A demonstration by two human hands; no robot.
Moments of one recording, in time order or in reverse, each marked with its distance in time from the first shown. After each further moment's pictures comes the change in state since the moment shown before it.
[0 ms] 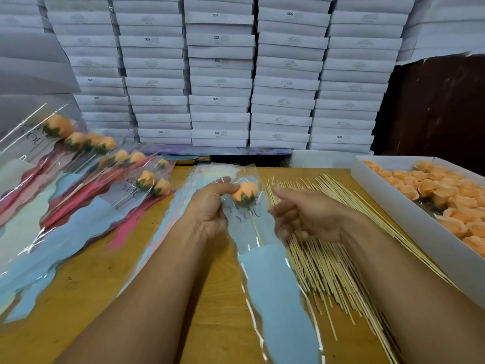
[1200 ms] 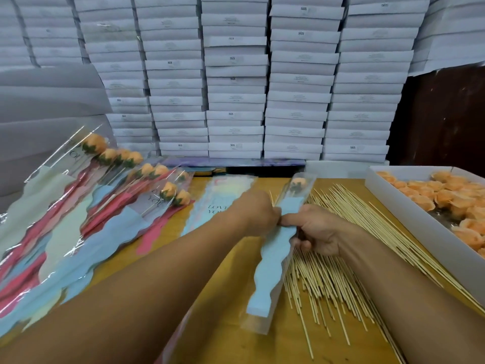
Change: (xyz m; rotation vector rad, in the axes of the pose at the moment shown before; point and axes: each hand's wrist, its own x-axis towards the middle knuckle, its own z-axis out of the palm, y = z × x) left_hand -0.037 0.014 0.050 1.797 -0.028 0.262; right_hand 0.010 0.003 0.023 0.109 0.018 0.016
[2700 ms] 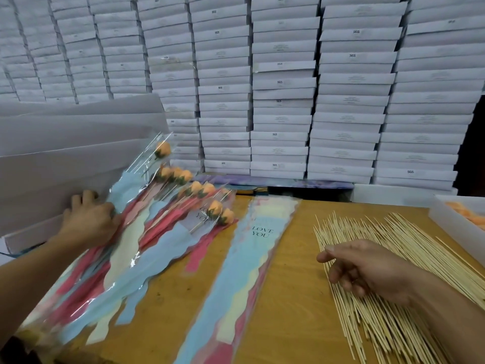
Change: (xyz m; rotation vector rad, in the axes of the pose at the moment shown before) left_hand -0.060 -0.377 -0.119 0.456 0.529 -0.538; right_hand 0.005 0.005 -0.002 -0.093 -0.124 -0.066
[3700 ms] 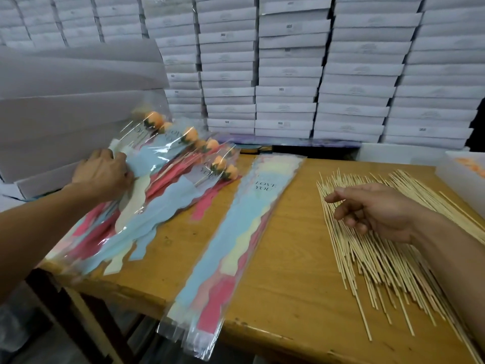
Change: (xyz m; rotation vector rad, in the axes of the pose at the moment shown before) left_hand -0.023 0.021 -0.016 0.197 0.015 0.154; right_hand -0.002 -0.002 -0.010 0.039 0.092 -0.036
